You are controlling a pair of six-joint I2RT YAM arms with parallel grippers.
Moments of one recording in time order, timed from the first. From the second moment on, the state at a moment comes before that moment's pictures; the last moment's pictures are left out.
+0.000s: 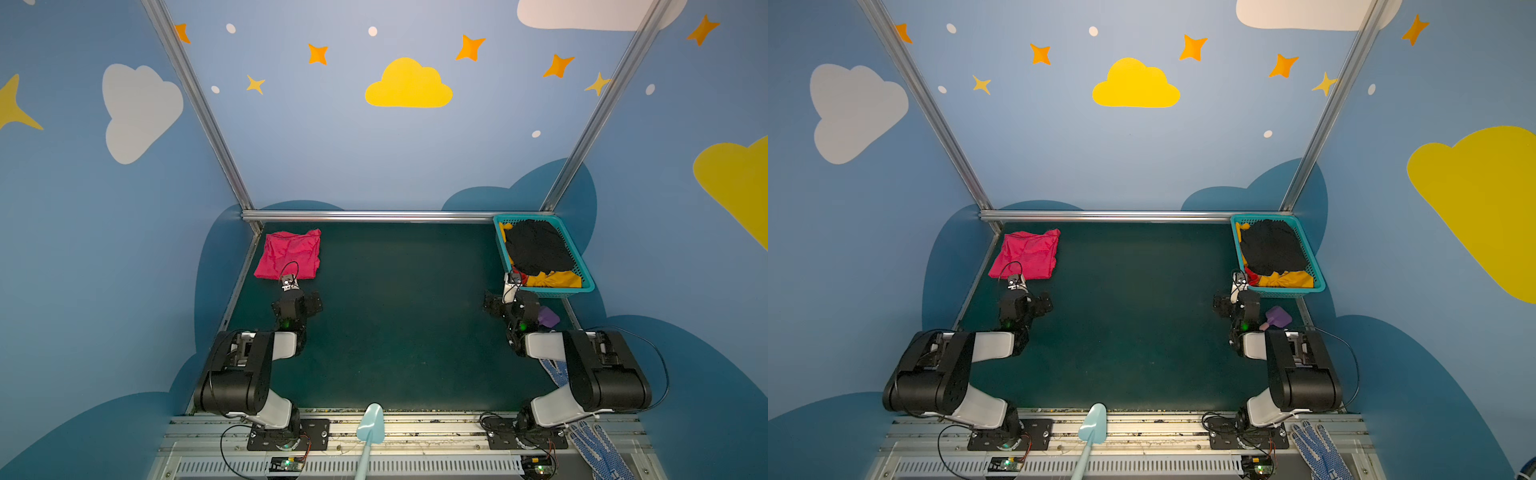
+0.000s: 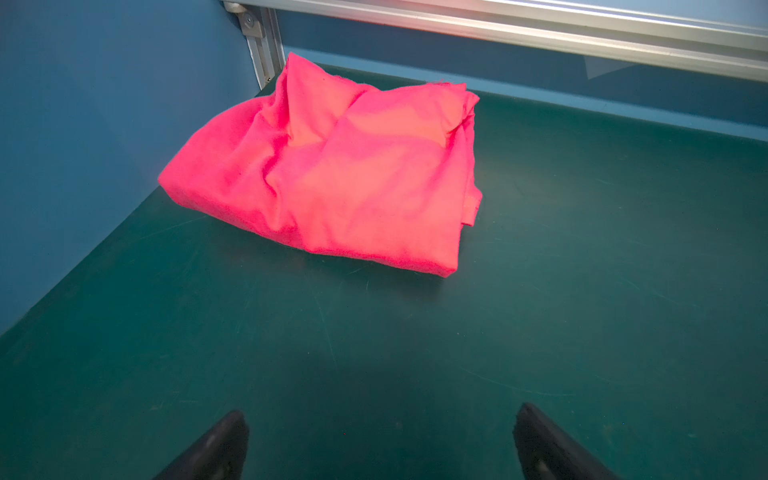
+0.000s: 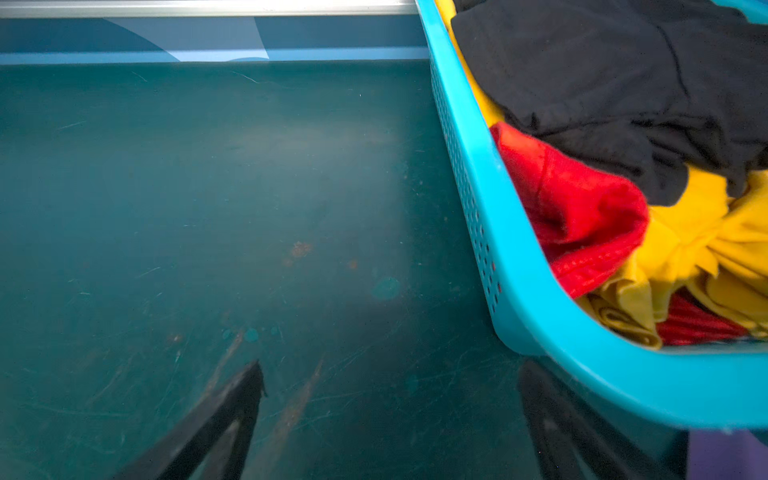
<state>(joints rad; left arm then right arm) 0.00 1.52 0.41 0.62 -0.23 -0.19 0.07 1.53 0.39 0.70 0.07 0.00</state>
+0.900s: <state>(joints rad) 0.00 1.52 0.41 0.62 -0.23 -0.19 0.02 1.53 0.39 0.70 -0.06 -0.01</state>
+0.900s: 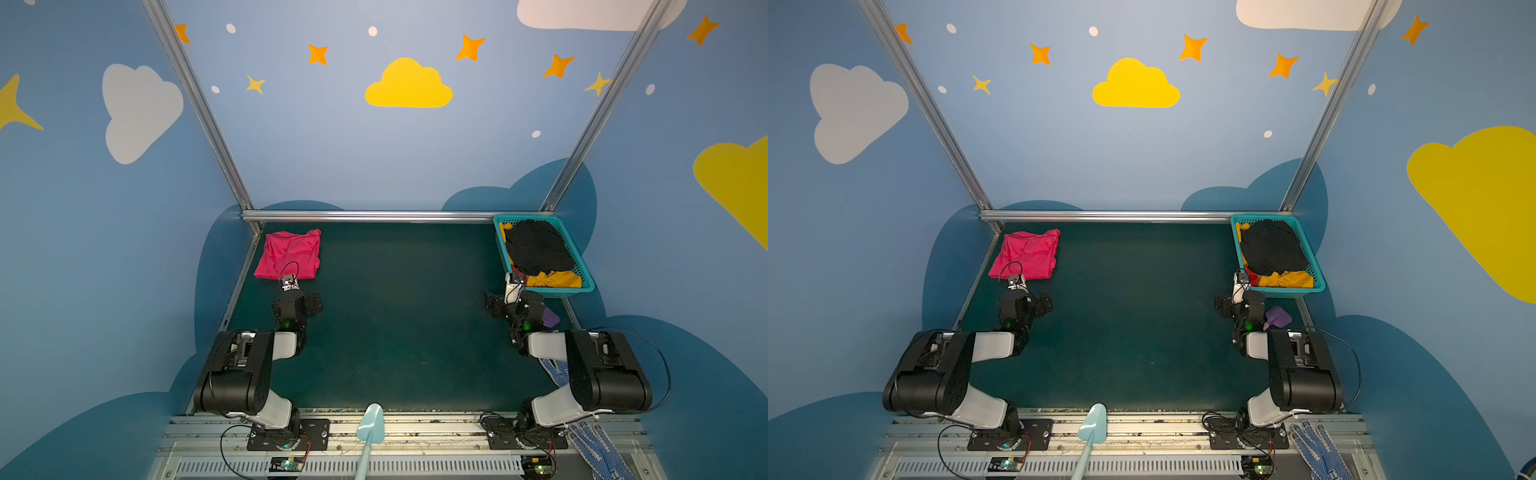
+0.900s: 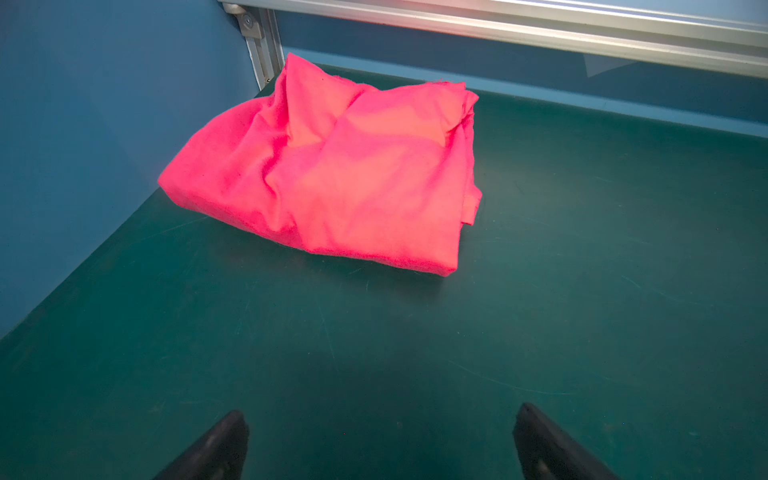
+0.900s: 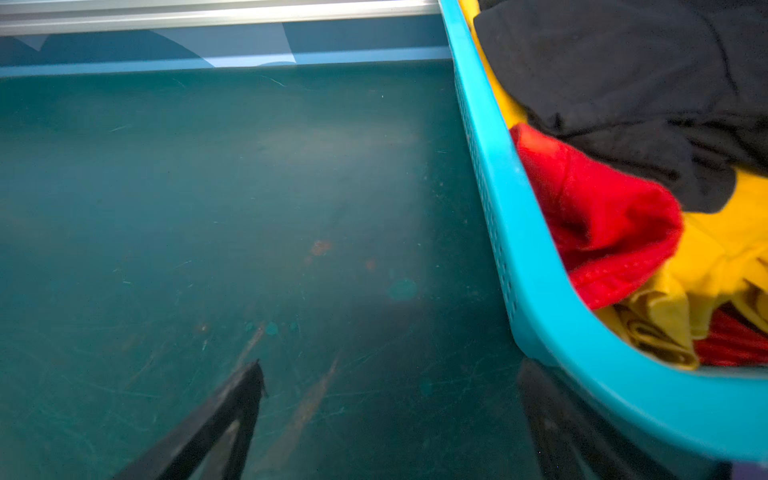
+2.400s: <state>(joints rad) 0.00 1.52 0.41 0.62 -0.23 -0.19 0.04 1.53 0.39 0.70 0.03 0.00</state>
